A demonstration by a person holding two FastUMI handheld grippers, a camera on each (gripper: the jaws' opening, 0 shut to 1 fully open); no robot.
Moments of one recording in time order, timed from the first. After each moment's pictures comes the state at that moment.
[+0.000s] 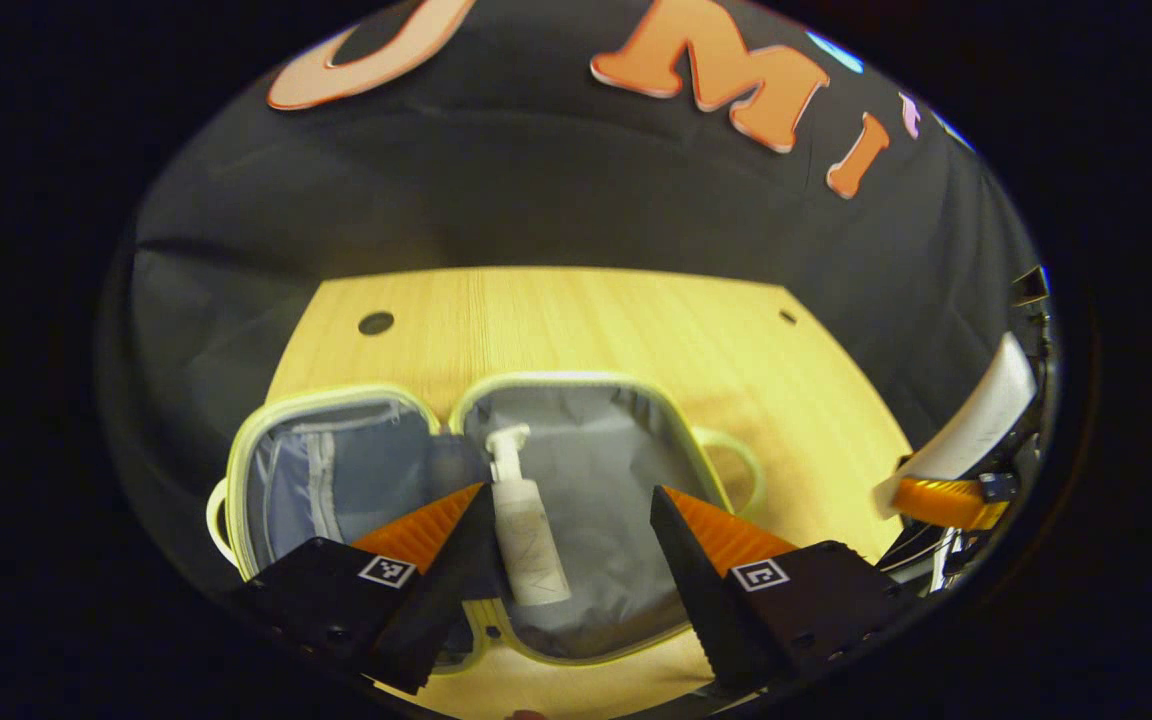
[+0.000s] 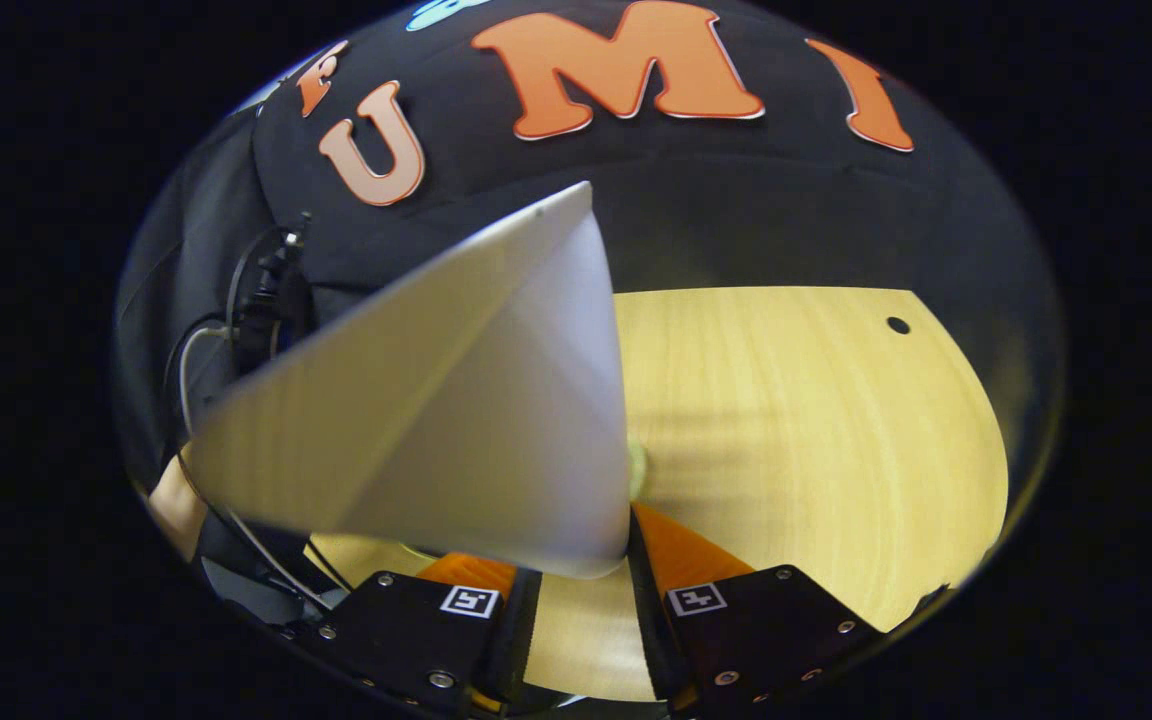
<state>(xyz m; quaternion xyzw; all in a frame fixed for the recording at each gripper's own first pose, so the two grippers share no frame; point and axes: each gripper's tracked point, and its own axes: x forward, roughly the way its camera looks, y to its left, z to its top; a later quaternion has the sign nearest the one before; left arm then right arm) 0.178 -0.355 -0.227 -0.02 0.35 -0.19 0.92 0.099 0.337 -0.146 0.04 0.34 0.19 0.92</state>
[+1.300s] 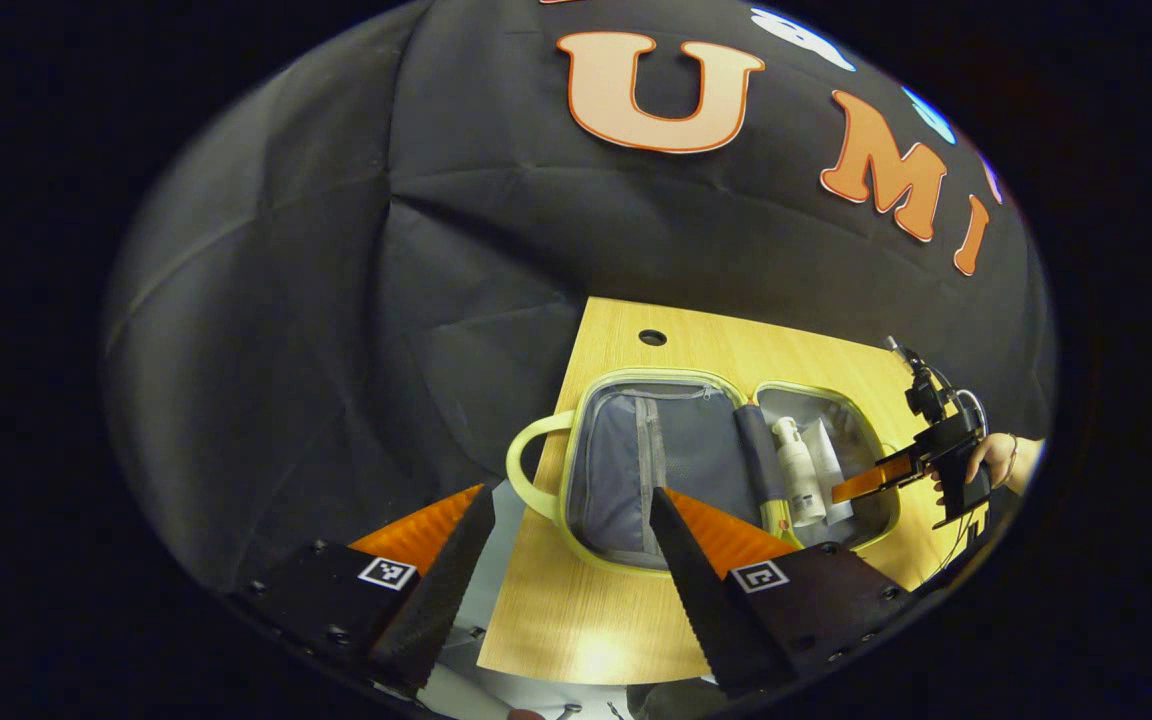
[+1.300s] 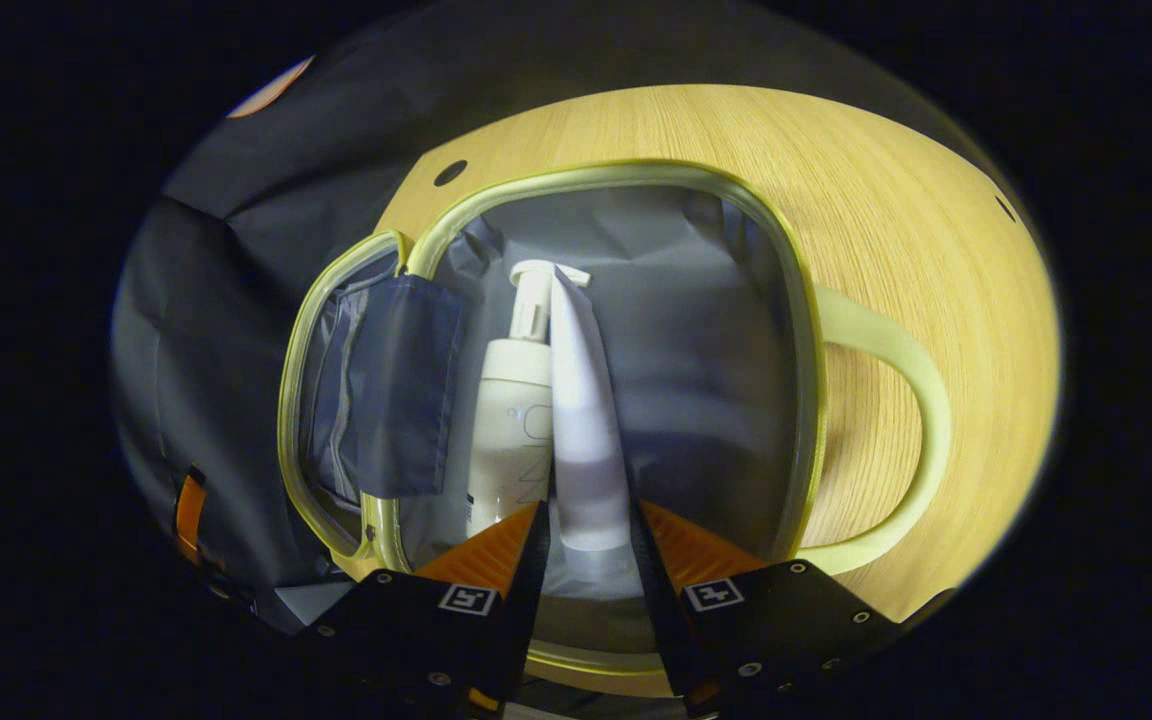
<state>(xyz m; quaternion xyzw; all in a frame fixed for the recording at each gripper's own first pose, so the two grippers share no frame) 0.060 -0.074 -0.210 -0.02 0.32 0.04 0.95 0.148 0.457 -0.311 0.06 0.58 0.17 0.79</state>
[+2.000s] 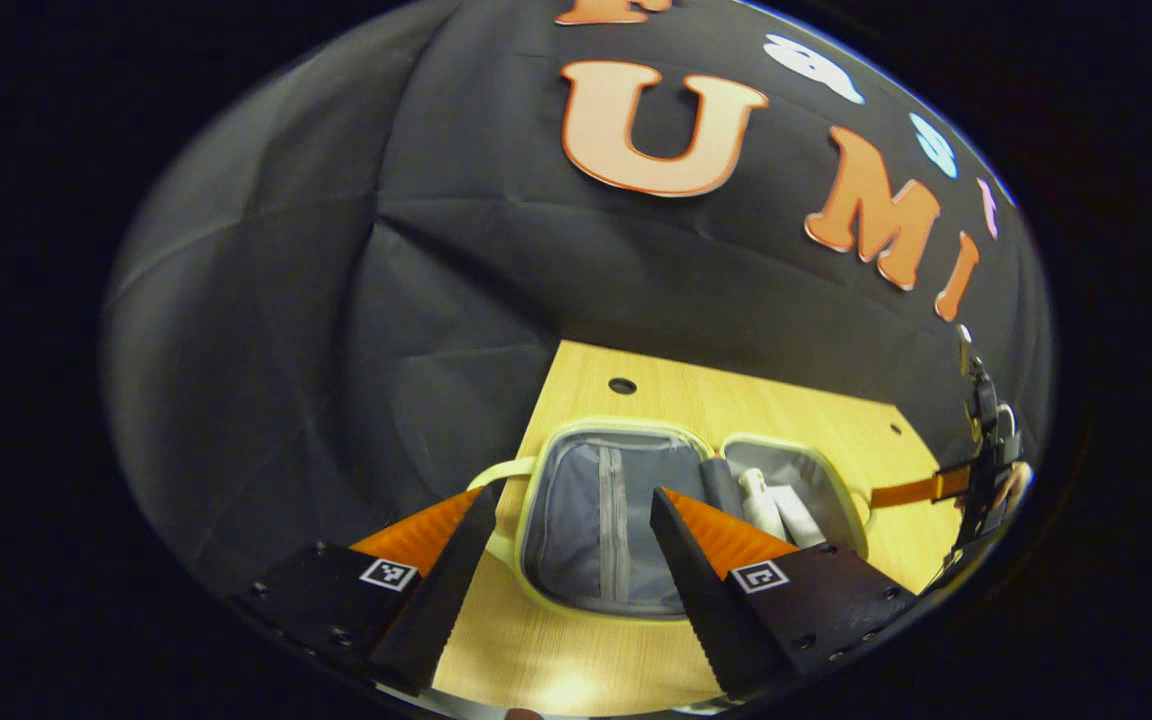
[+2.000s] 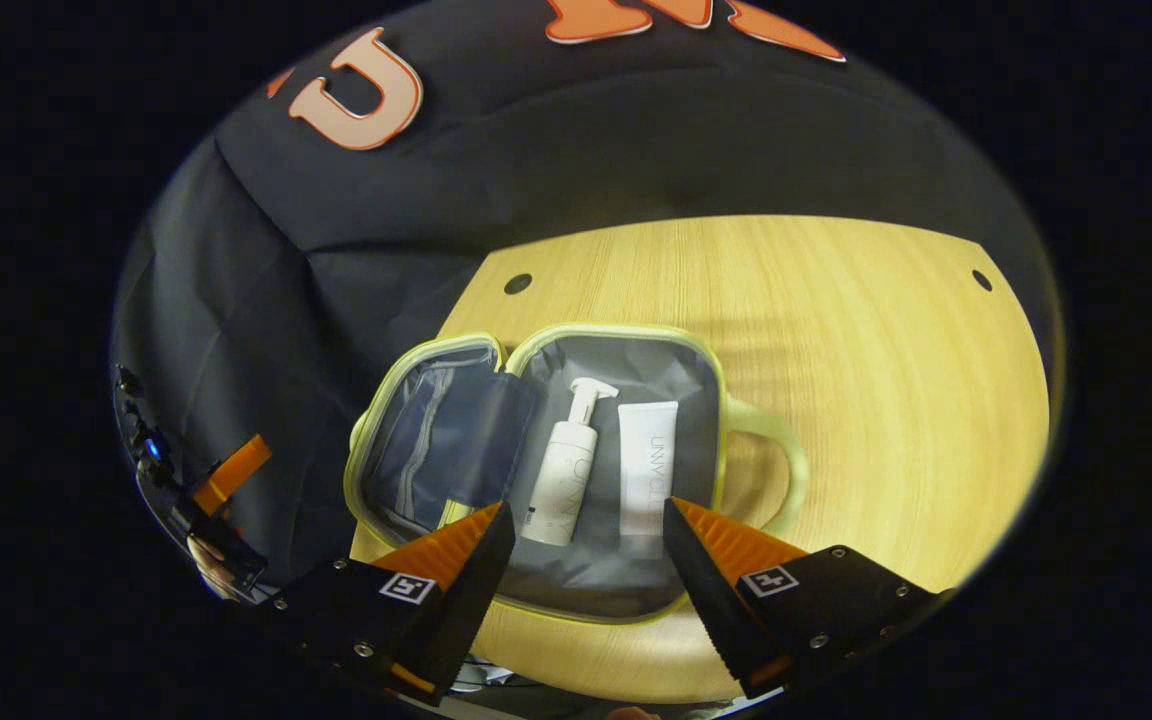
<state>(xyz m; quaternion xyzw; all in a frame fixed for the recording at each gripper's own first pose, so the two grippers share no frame) 0.108 -0.079 -0.198 -0.11 0.24 0.01 0.96 0.137 0.419 -0.188 0.06 0.42 0.20 0.88</state>
